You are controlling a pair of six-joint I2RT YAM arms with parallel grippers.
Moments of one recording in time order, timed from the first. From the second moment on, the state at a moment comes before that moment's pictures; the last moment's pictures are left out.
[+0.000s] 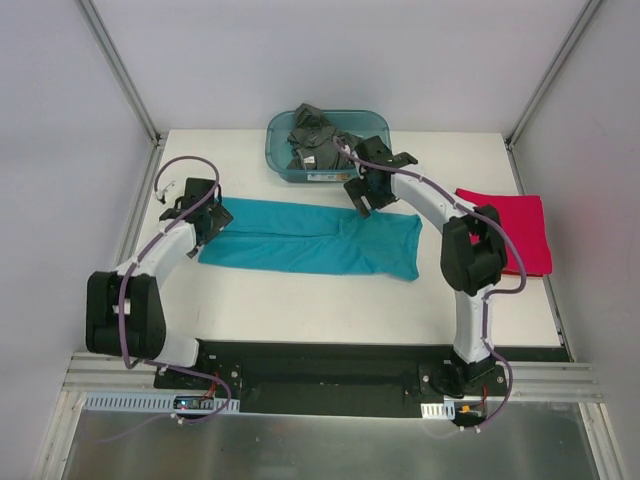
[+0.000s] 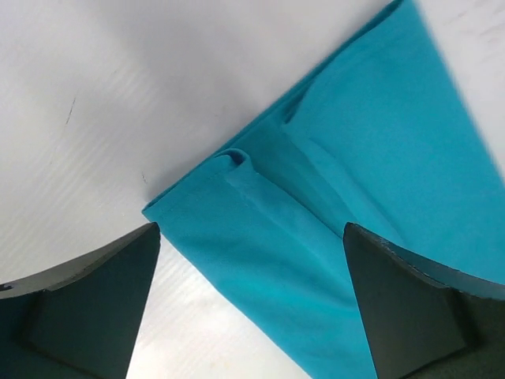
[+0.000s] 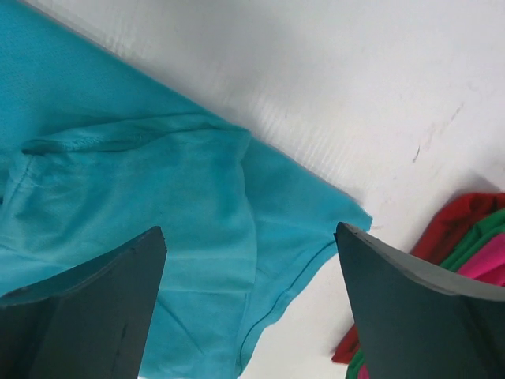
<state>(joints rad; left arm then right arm) -0.08 1.47 0.92 -0.49 -0.37 -0.85 0.50 2.06 1.75 -0.82 0.22 -0.12</state>
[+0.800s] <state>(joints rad) -0.15 1.65 0.94 -0.30 0.18 -0.65 0.49 1.73 1.07 -0.52 -0.16 0.36</state>
